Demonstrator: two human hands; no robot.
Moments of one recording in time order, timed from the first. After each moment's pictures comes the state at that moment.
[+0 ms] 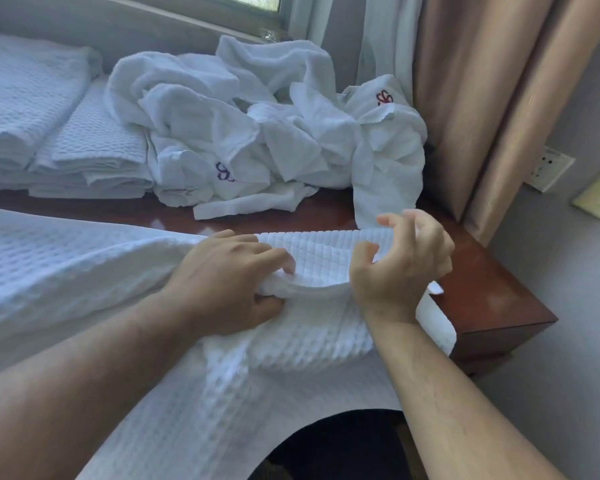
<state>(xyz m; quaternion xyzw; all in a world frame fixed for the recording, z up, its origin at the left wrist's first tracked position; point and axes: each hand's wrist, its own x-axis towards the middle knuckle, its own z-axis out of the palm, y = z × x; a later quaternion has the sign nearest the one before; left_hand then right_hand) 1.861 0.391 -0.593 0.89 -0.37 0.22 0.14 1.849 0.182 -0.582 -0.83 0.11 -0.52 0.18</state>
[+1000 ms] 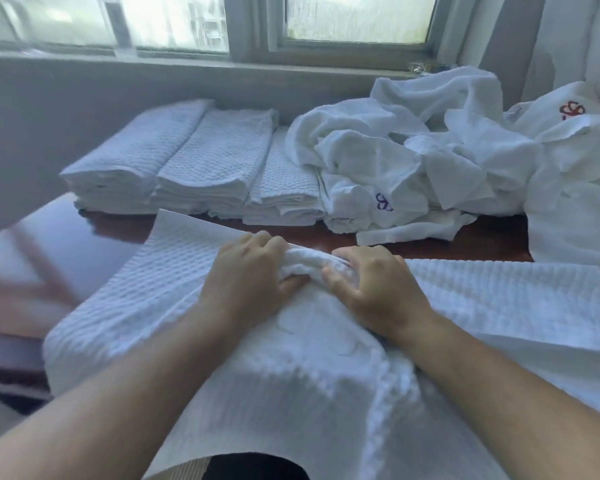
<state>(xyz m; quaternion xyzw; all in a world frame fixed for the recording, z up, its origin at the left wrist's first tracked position) 1.854 0.554 -0.605 0.96 -0.04 0.26 0.08 1.880 0.345 -0.591 -0.93 -0.25 -0.12 0.23</state>
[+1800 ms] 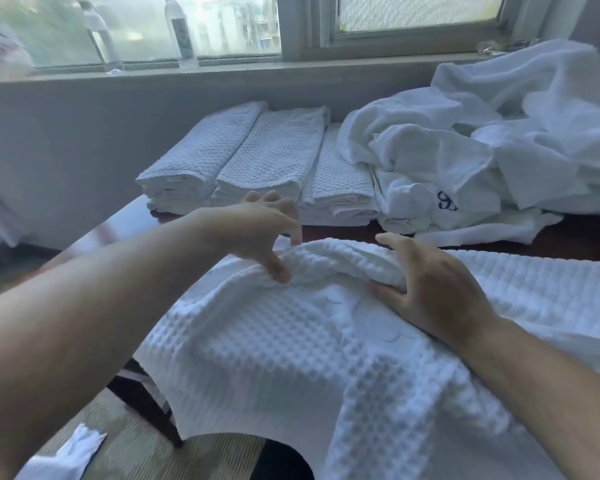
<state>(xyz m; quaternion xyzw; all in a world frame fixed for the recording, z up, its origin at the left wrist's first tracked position) 1.908 0.653 -0.537 0.98 -0.15 -0.08 -0.08 1.897 0.350 -0.604 -0.85 -0.37 -0.32 0.19</state>
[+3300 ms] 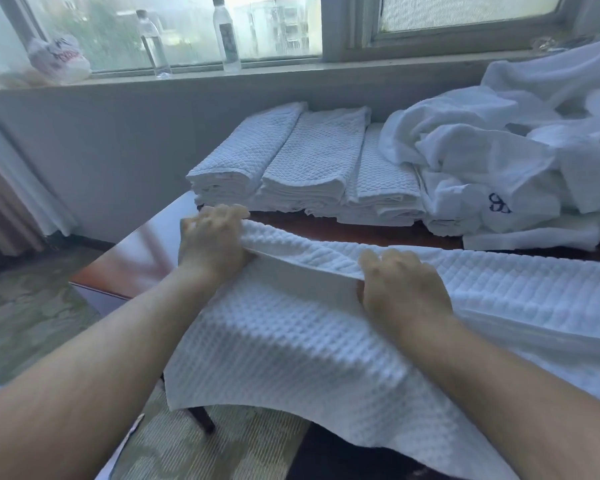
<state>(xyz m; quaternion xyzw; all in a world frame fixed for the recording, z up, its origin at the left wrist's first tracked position) 1.824 0.728 -0.580 0.96 0.19 0.20 0.00 1.853 0.450 -0.588 -0.95 -0.28 -0.14 0.06</state>
